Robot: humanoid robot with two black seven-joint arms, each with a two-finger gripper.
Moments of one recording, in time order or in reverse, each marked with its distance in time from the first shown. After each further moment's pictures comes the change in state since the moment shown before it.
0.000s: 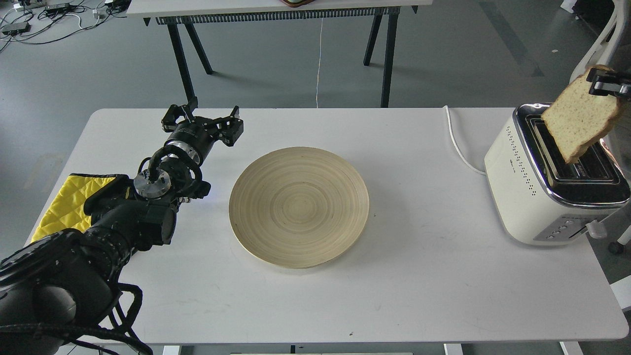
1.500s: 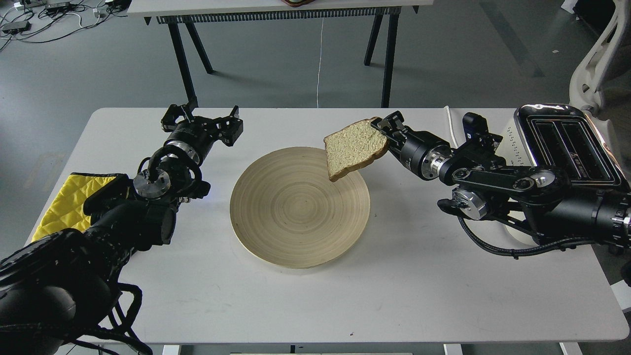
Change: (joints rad) left arm 0.000 0.000 0.000 0.000 0.000 0.000 0.000; right arm -0.889 0.358 1.282 -0.352 0.312 0.125 0.028
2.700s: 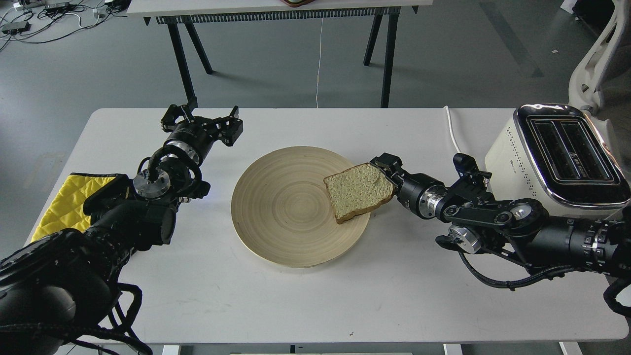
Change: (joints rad) left arm 0.000 0.001 0.000 0.000 0.000 0.000 0.000; right arm -0.154 0.135 -0.120 -0.146 0.002 0.049 -0.011
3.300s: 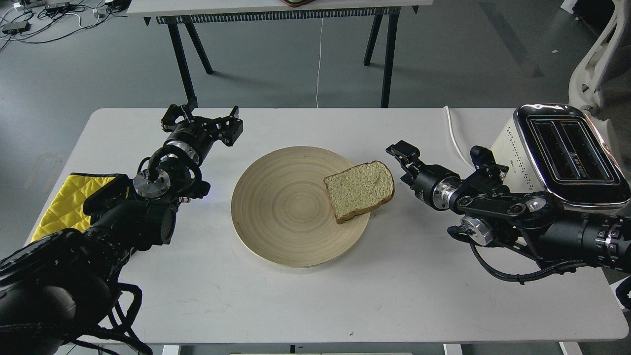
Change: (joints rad) left arm 0.000 0.000 0.000 0.000 0.000 0.000 0.001; right arm 0.009 -0.038 0.001 -0.018 0.045 0.001 -0.003
